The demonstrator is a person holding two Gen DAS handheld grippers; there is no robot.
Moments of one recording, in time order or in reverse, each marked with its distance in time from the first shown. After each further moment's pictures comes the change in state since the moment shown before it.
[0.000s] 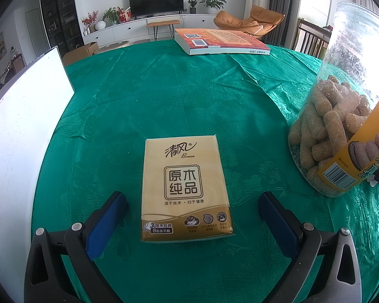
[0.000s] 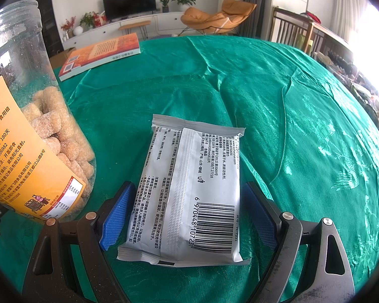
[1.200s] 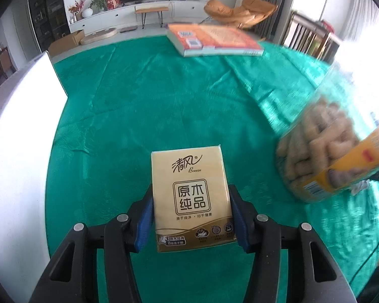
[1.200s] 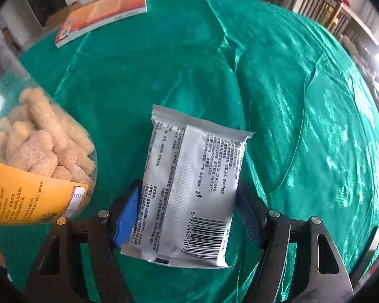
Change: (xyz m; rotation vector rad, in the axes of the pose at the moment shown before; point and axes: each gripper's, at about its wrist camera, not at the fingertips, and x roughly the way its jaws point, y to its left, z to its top) left arm -0.027 0.025 0.035 -0.003 0.080 -0.114; right arm 0.007 -0.006 0.045 -0.071 0.315 0.042
